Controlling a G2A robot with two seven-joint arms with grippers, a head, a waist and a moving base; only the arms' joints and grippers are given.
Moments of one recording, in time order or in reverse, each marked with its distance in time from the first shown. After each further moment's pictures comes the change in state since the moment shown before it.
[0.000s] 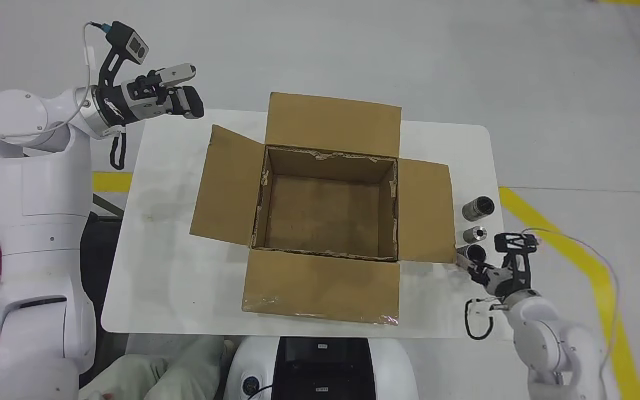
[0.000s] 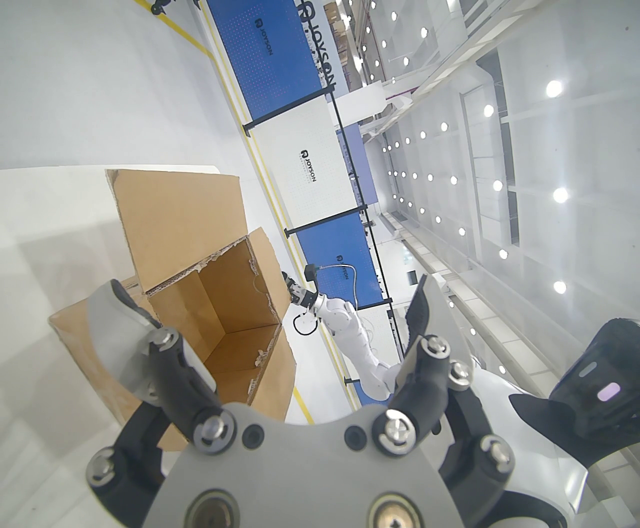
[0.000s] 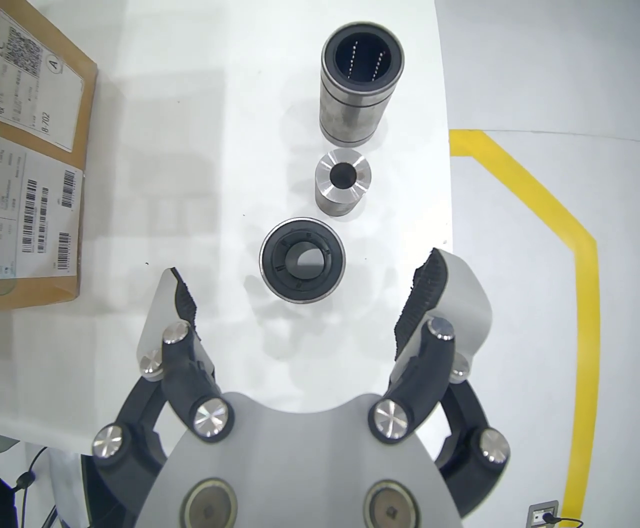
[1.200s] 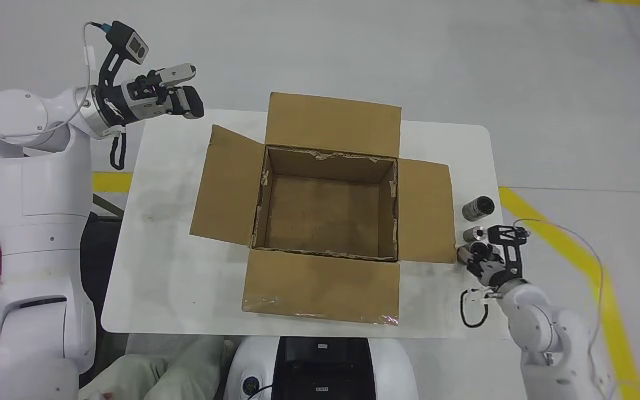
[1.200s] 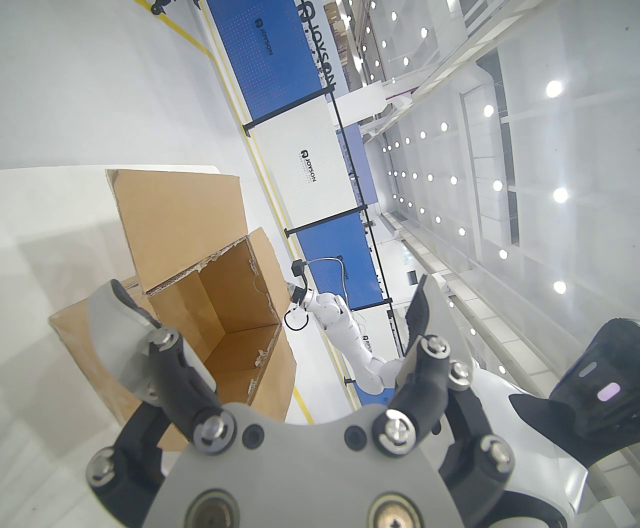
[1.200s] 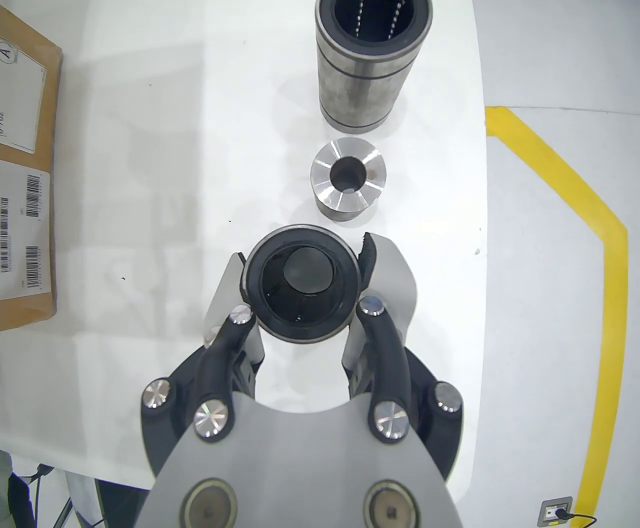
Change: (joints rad) left arm 0.000 0.000 0.000 0.000 0.000 0.000 0.000; right arm 0.092 0.011 -0.029 0.107 0.037 -0.017 0.025
